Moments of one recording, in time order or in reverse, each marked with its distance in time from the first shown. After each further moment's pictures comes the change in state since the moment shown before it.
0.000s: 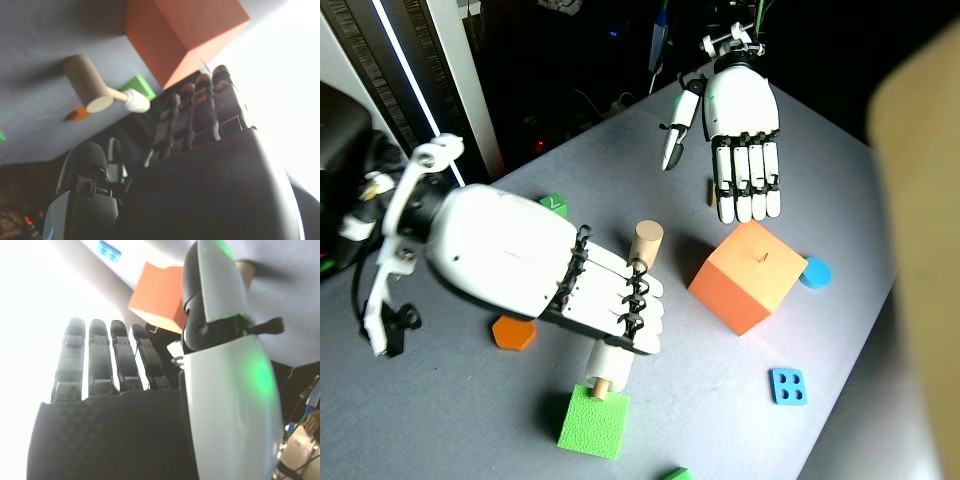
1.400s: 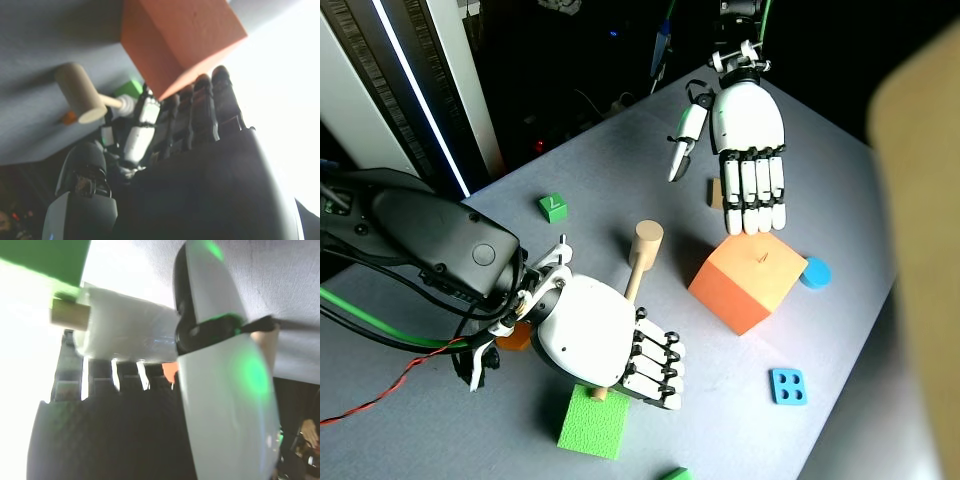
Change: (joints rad) left arm 0.018 -0.079 0.095 0.000 -0.011 -0.060; right arm -0.098 -0.286 0.369 0.050 -0.065 -0.007
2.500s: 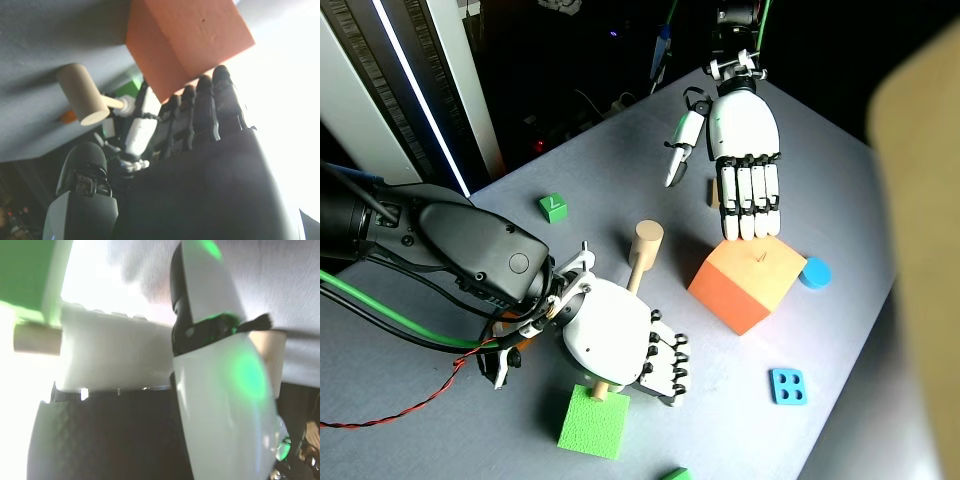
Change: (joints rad) left arm 0.025 -0.031 0.015 -0.006 -0.020 -0.024; right arm -0.010 -0.061 0.074 -0.001 -0.004 0.002
